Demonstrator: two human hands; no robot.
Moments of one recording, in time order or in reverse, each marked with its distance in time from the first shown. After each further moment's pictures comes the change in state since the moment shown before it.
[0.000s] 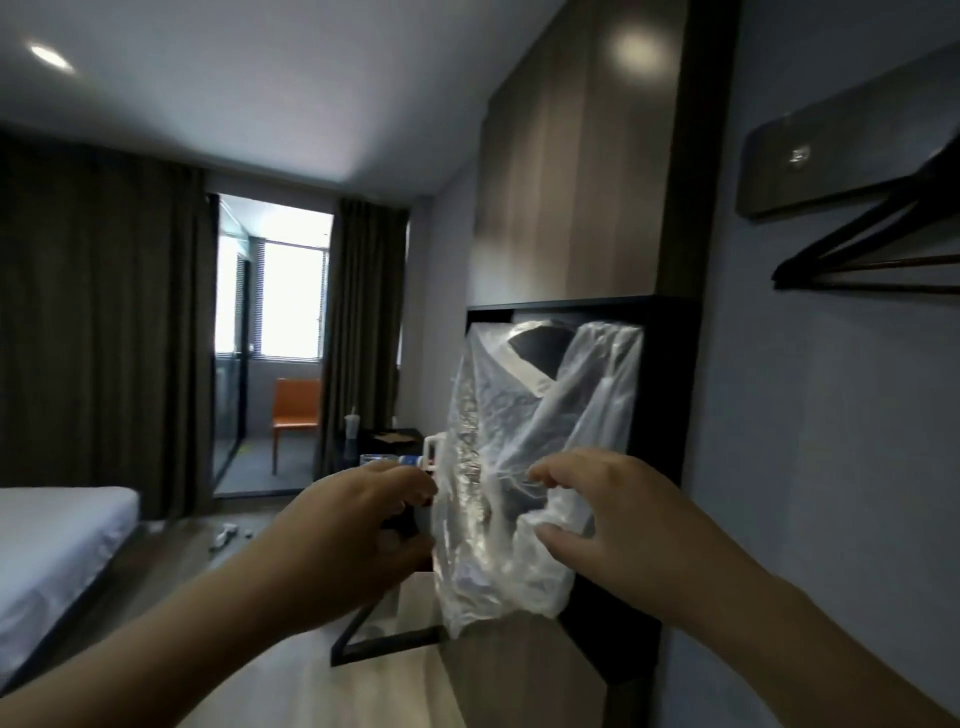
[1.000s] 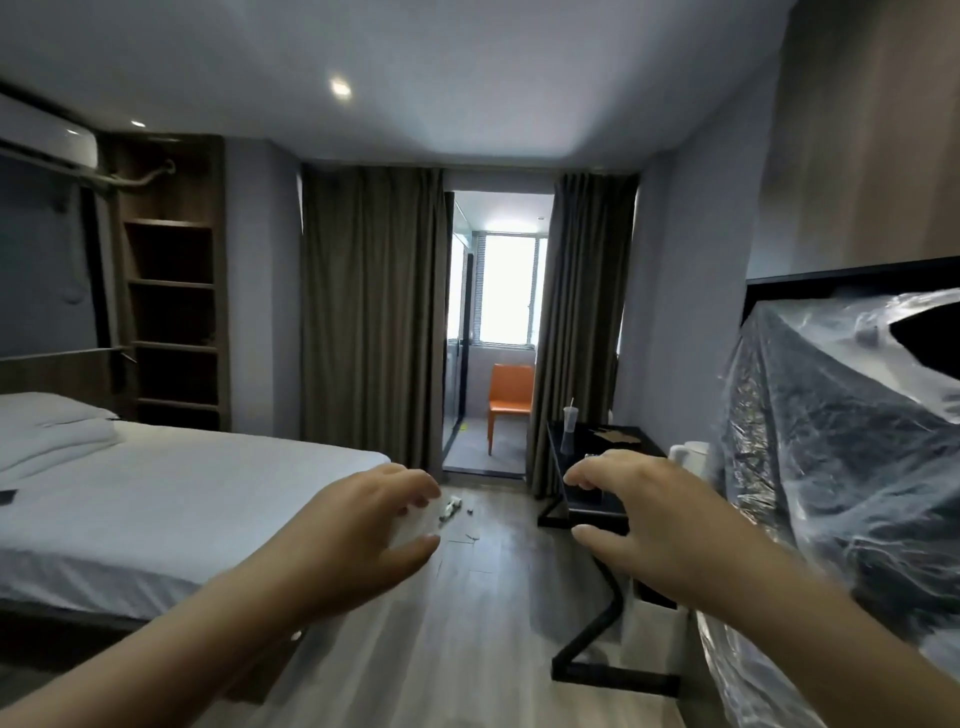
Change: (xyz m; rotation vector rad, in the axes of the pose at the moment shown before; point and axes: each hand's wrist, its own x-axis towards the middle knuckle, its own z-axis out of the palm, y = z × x) left_hand -0.018 -0.336 -0.021 0.229 0.035 -0.416; right_hand 0.295 -0.111 0.249 0.164 -0.159 -0.325
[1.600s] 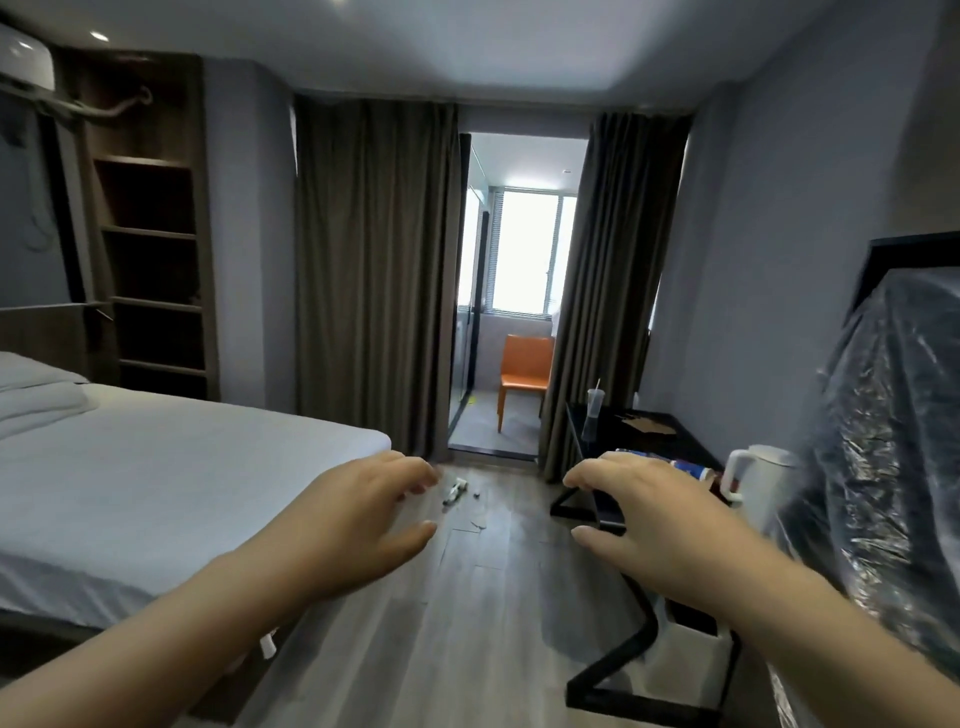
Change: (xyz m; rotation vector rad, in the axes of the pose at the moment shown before) left_hand 0.209 -0.178 0.126 -0.015 -0.050 -0.061; right_hand 0.246 0.113 0.150 -0.038 -0.111 -0.009
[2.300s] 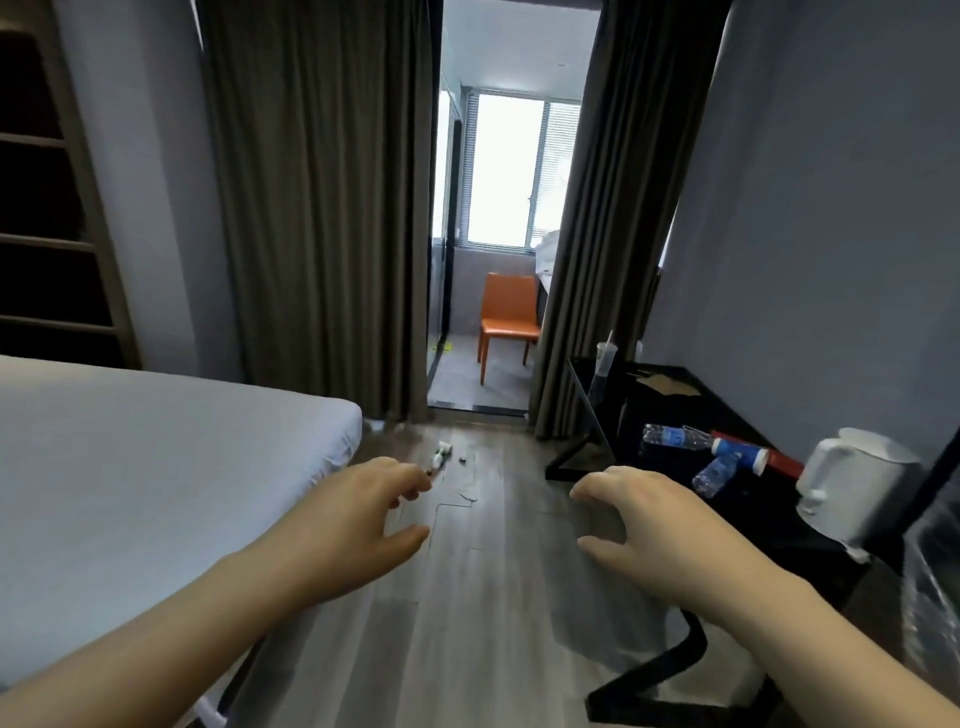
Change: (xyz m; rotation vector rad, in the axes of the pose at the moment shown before) left_hand 0.280 -0.268 0.158 -0.071 -0.173 0.020; right_hand 0.330 0.105 0.190 0.040 -0.173 0.161
